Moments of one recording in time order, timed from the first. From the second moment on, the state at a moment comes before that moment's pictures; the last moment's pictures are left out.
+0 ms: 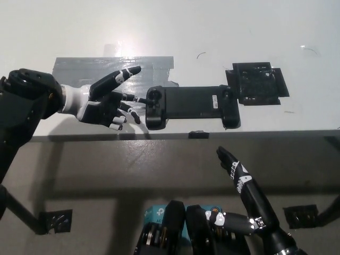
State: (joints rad) left_arm -1.10 0.46 -0.51 0.97 -0.35 0.46 -0.98; right_arm -0.03 -0.05 0.22 -0.11 -0.05 -0.13 0.13
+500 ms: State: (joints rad) left_arm -1.08 0.45 -0.48 0.93 -0.29 0.46 -0.97; right_arm -0.03 -0.05 0.22 -0.11 -0.05 -0.12 0.13
